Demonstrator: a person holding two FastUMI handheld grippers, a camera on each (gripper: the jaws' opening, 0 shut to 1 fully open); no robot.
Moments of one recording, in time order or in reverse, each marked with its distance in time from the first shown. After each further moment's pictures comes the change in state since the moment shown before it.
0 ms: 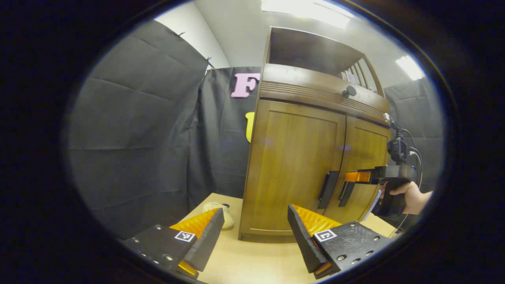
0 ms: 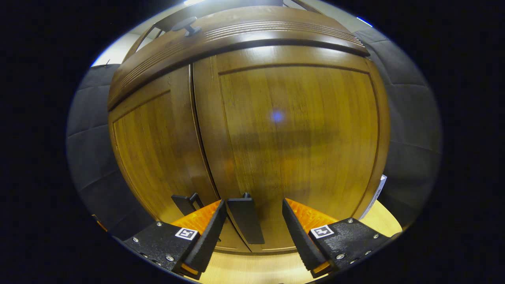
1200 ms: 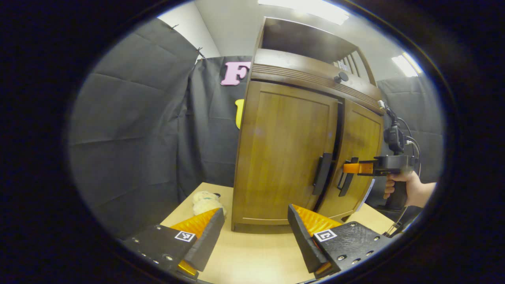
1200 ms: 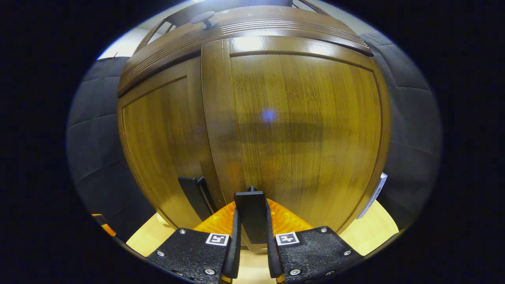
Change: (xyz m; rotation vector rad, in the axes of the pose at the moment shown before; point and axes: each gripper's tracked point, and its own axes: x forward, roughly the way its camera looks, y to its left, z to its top) left arm 0.005 -0.001 -0.008 -0.001 0.092 -0.082; right arm 0.004 0.022 0.001 -0.057 0.021 0.022
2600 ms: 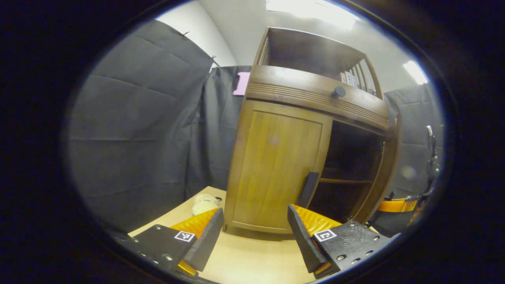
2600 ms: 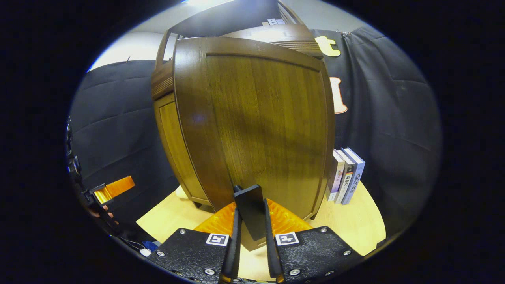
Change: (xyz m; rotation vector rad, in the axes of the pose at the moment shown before) left arm 0.001 0.001 0.053 -0.059 -0.089 0.181; right arm -0.007 0.004 0.009 -0.006 0.062 0.166
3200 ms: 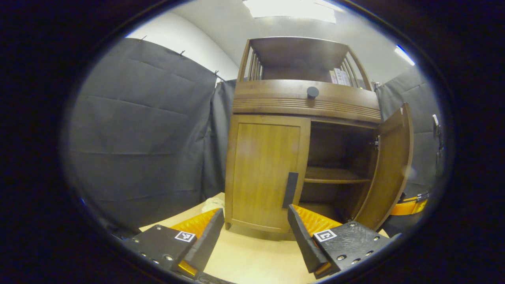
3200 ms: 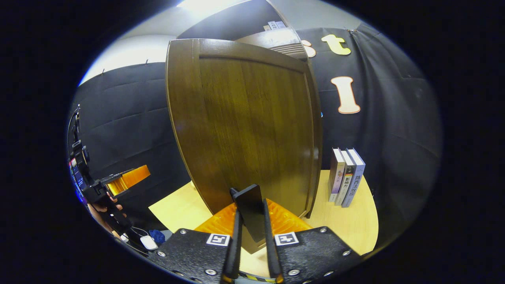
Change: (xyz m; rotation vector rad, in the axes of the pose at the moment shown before) left arm -0.041 -0.089 0.000 0.096 -0.059 0.128; right arm -0.008 -0.003 0.014 -0.044 0.010 0.173
